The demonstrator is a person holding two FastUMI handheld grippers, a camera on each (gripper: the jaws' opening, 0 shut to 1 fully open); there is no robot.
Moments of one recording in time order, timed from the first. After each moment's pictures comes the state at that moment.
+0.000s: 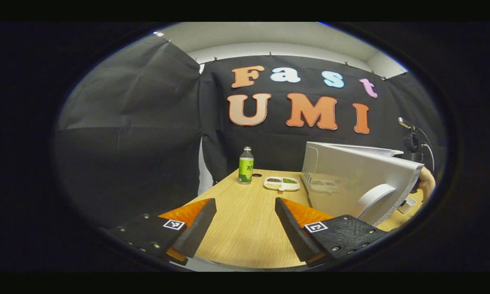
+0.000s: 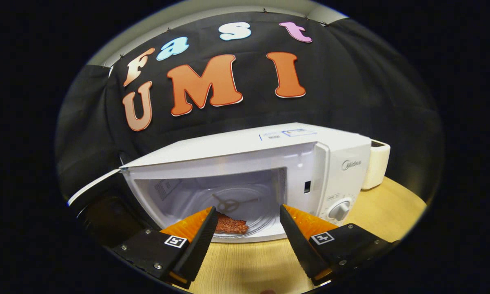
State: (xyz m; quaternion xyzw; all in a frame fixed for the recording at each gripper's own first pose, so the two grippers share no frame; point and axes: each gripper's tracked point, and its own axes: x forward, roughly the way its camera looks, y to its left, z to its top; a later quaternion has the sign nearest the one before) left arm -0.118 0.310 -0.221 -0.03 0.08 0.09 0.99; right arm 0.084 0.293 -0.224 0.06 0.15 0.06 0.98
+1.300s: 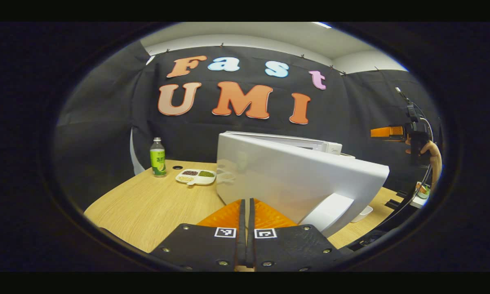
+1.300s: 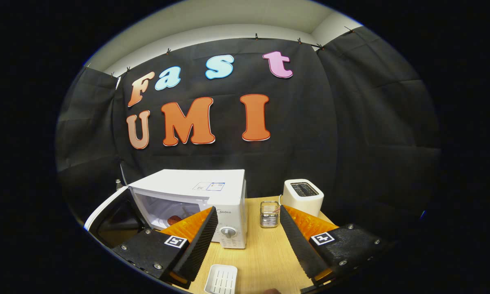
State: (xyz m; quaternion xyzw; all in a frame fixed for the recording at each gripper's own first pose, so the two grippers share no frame) left arm -0.070 0.067 -0.232 -0.04 0.12 -0.12 0.98; right arm 0.010 0.087 -0.103 0.02 0.09 0.04 1.00
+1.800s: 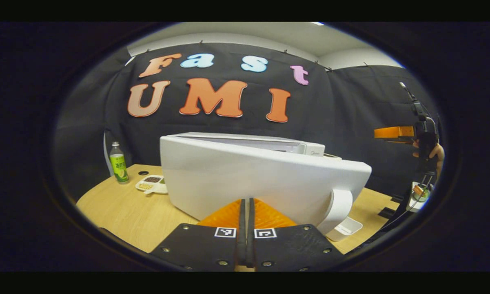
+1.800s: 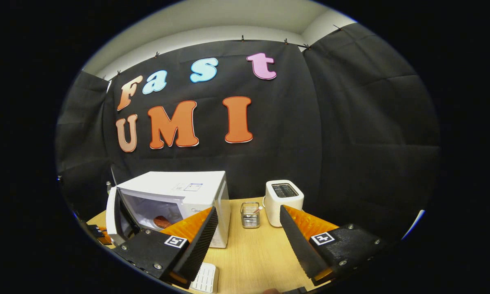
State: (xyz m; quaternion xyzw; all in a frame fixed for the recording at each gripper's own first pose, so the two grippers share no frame) left arm 0.002 -0.037 -0.234 -0.04 0.12 -0.16 0.98; right arm 0.008 0.033 -0.102 0.02 0.08 0.01 1.00
